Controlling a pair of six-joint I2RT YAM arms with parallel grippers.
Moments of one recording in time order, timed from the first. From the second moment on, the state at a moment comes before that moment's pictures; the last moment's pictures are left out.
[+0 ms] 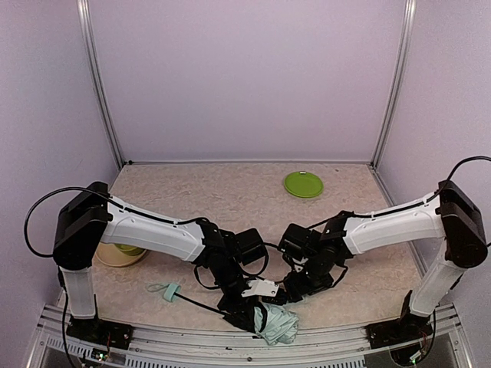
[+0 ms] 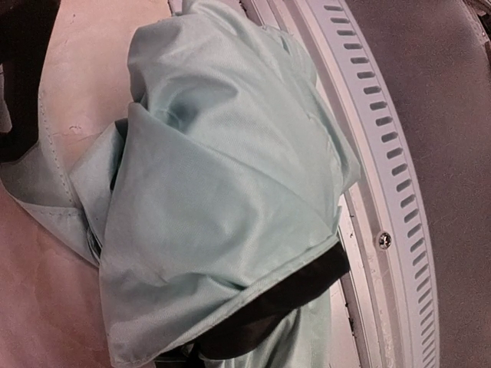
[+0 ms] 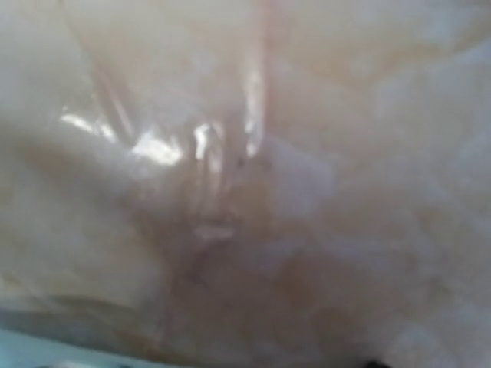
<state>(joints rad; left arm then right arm) -1.18 1.98 1.27 -0.63 0.60 0.58 1.06 1.67 0.95 -0.69 -0.07 0.66</state>
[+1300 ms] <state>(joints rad) -1.20 1.91 1.22 -0.62 0.51 0.56 0.85 1.42 0.86 -0.13 0.04 0.29</state>
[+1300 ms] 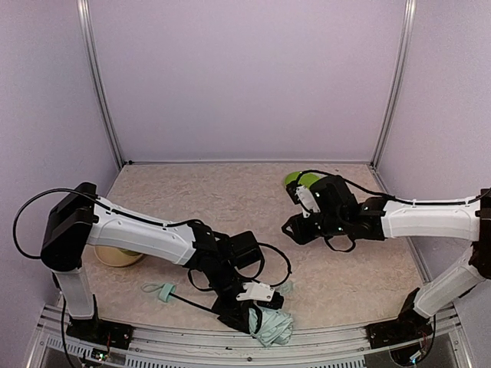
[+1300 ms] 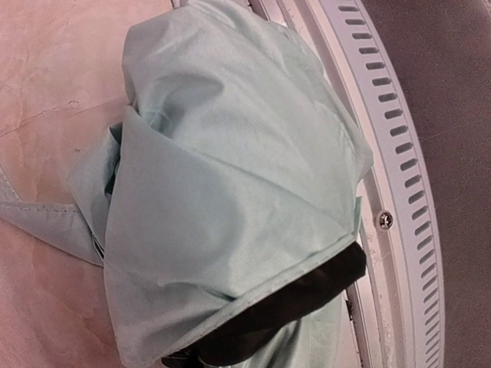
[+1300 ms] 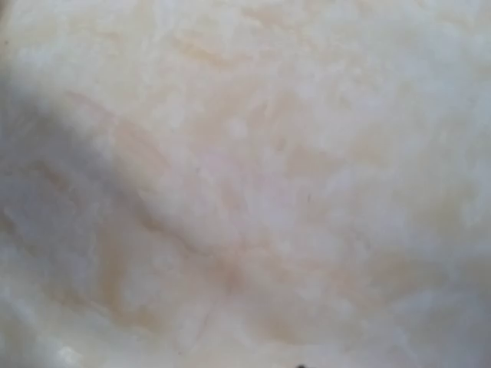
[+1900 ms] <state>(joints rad) -1.25 1.86 1.15 -0.51 0.42 0.49 1.11 1.60 1.05 -0.72 0.18 1.05</state>
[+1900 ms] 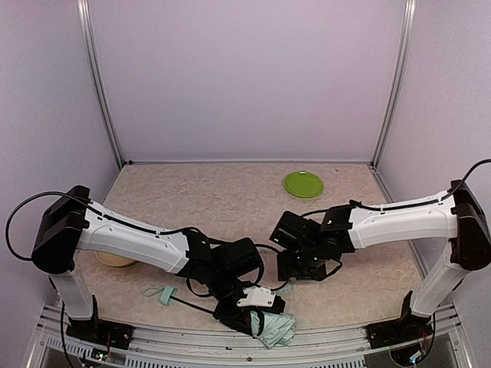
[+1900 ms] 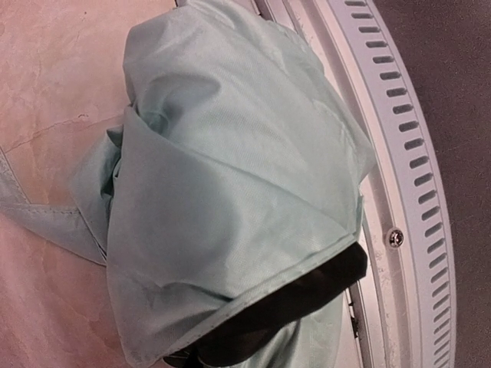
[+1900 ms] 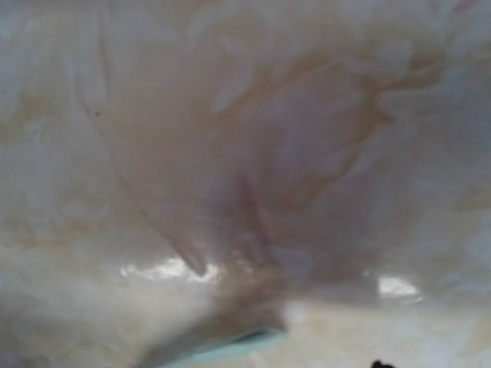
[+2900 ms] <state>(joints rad) -1.26 1.84 1.14 -0.49 0.40 0.50 1.16 1.95 1.32 -0.95 0.13 1.03</state>
